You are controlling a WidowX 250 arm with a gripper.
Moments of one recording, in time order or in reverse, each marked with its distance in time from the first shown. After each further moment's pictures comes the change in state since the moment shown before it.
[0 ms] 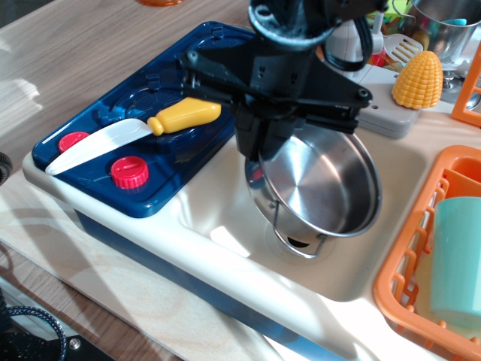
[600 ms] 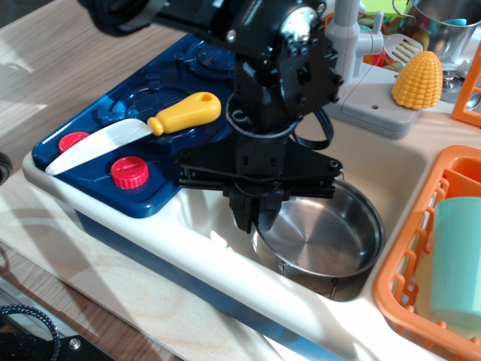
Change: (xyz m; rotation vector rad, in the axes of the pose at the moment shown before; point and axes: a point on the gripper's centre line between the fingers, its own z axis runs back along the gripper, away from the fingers) arm -0.034 -0.017 -0.059 -0.098 0.163 0.145
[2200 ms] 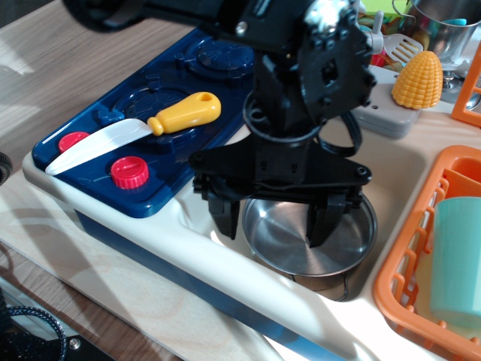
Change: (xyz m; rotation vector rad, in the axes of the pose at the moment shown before) arm -0.012 -0.001 0.008 -0.049 -0.005 0.025
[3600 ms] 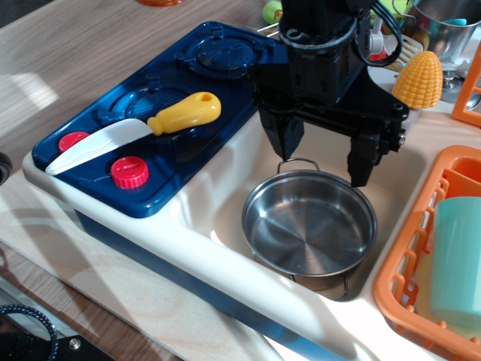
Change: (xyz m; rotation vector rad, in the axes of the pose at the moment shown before) arm 0.044 -0.038 0.024 -0.170 -0.030 -0.479
